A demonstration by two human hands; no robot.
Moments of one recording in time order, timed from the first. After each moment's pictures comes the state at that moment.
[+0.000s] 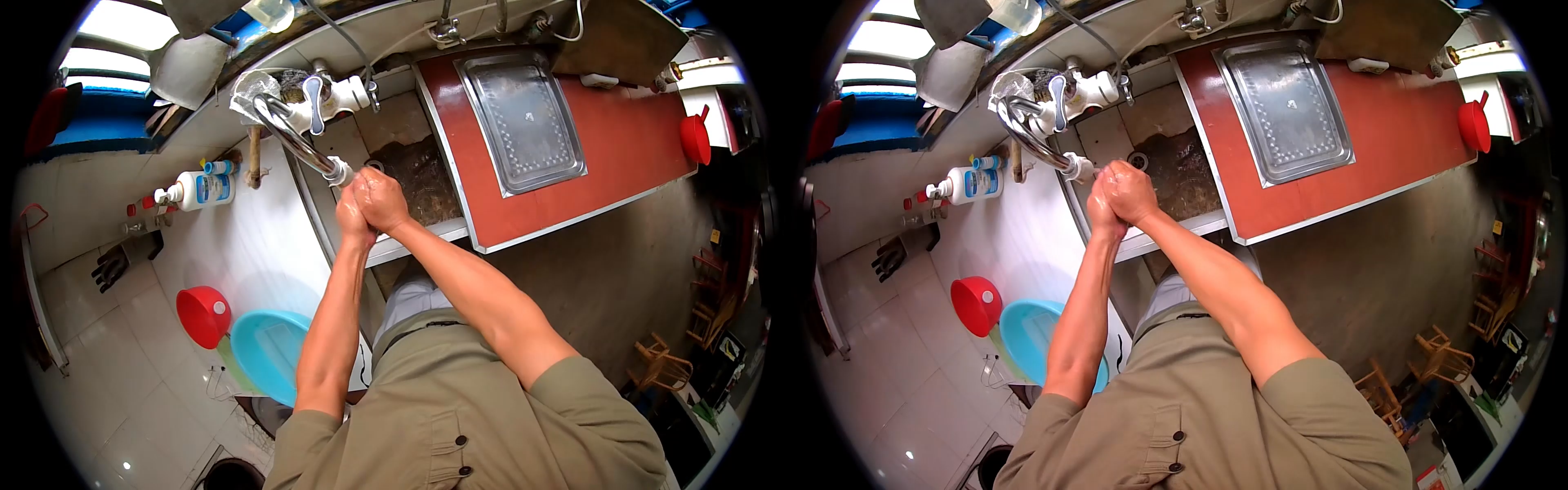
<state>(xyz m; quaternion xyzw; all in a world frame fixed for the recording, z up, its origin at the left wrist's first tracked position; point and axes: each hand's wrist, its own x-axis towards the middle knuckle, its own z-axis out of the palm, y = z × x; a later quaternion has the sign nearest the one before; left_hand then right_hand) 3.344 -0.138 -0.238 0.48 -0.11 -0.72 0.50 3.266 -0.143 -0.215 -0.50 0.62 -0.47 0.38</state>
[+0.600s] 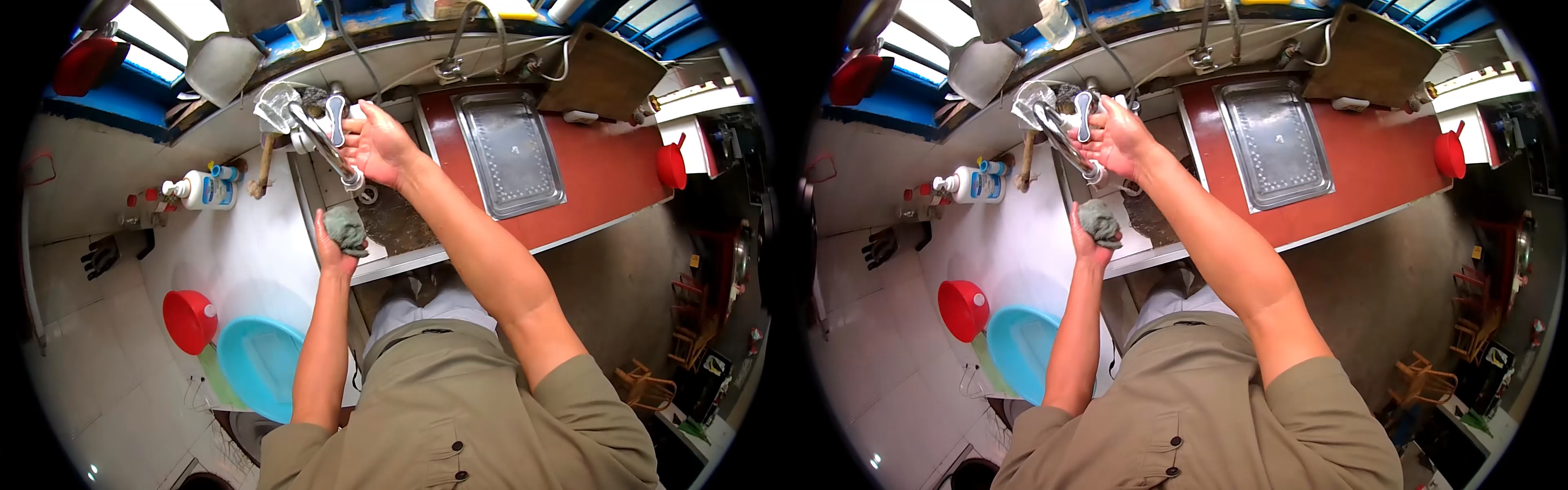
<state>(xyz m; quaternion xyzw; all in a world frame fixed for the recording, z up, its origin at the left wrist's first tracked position) 3.389 -0.122 -0.204 0.46 0.00 -0.75 0.47 3.230 -0.242 -0.093 -0.08 0.30 -0.45 0.84</state>
